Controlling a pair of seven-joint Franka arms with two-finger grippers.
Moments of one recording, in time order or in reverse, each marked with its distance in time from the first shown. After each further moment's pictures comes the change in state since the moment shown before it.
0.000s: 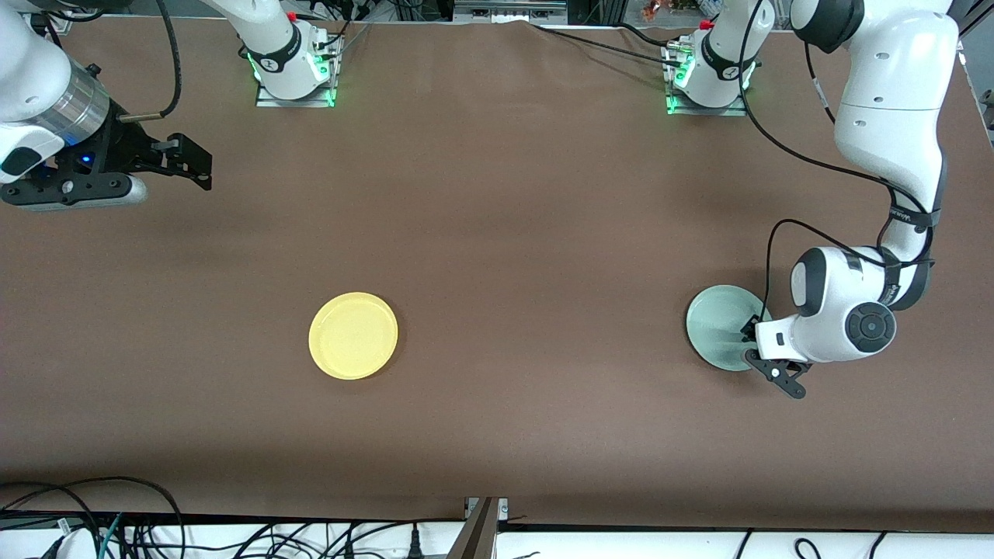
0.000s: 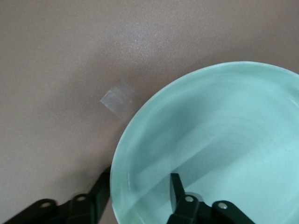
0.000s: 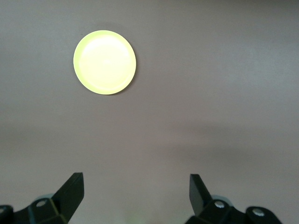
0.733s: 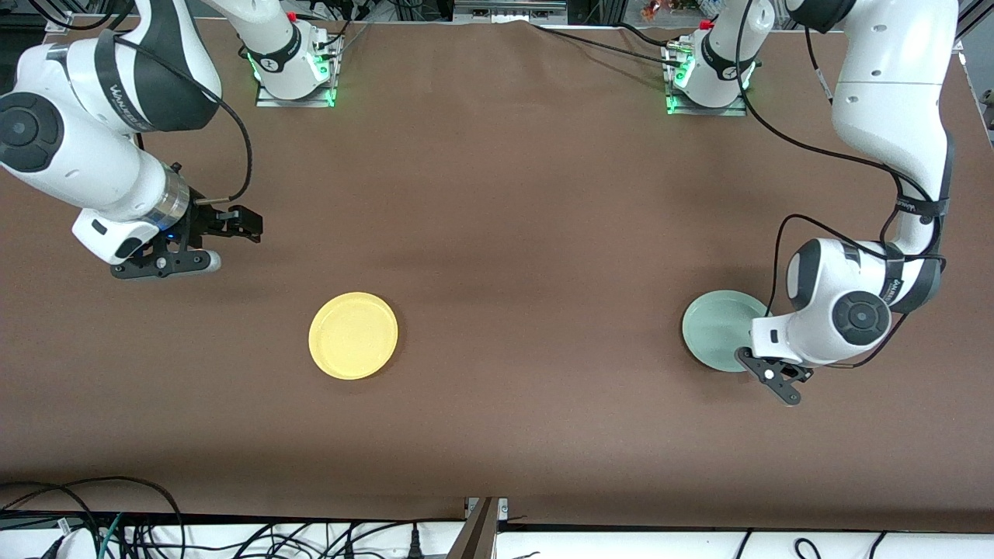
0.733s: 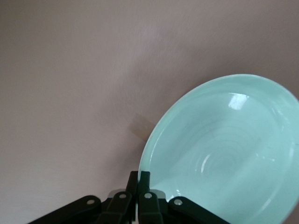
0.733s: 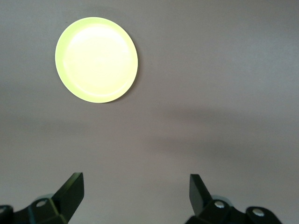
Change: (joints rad) left arm -0.072 -0.086 -0.006 0.033 0.163 -0.031 0.005; right arm -0.003 0.101 -0.003 -0.193 0.025 0.255 -0.030
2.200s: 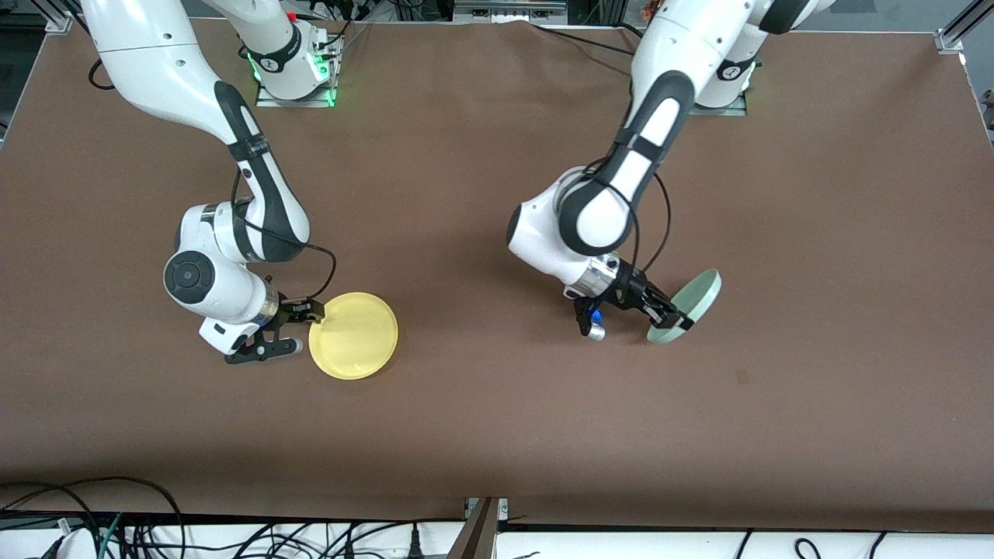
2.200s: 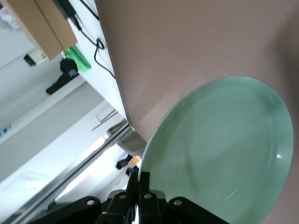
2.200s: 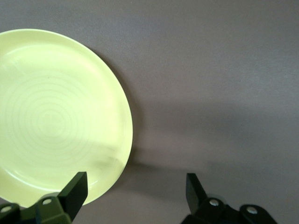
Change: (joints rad) left arm -0.626 0.116 -0.002 0.115 0.901 -0.694 -0.760; right arm -0.006 0.476 0.007 0.013 0.071 0.516 -0.105
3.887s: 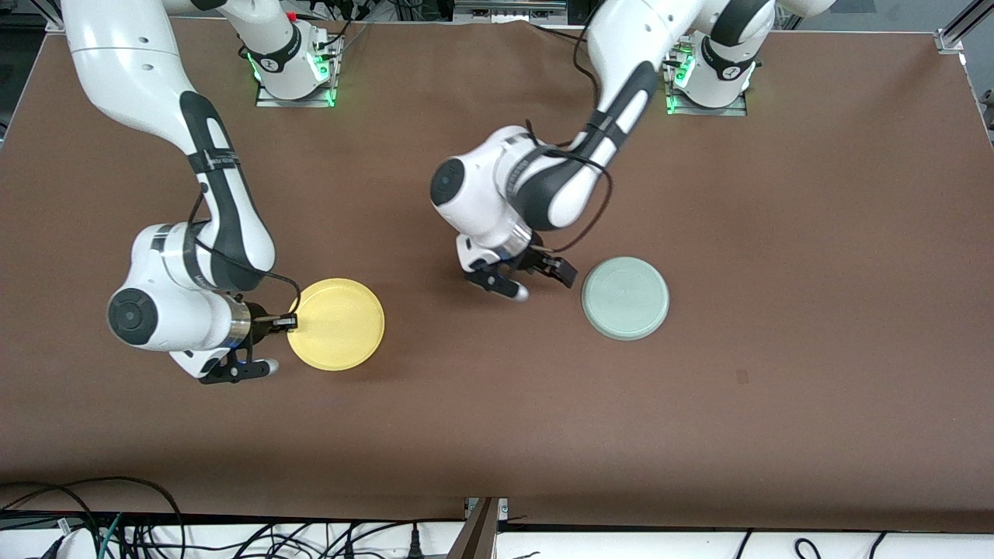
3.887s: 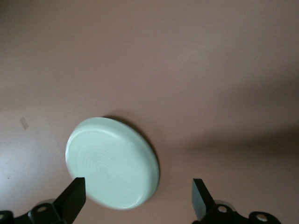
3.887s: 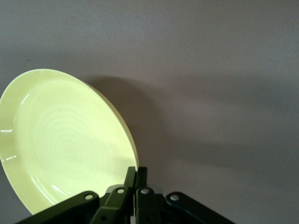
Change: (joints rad) left arm -0.047 0.061 0.002 0.349 -0.749 0.126 -0.354; right arm -0.054 0.068 -0.006 0.314 0.120 -0.379 -0.026
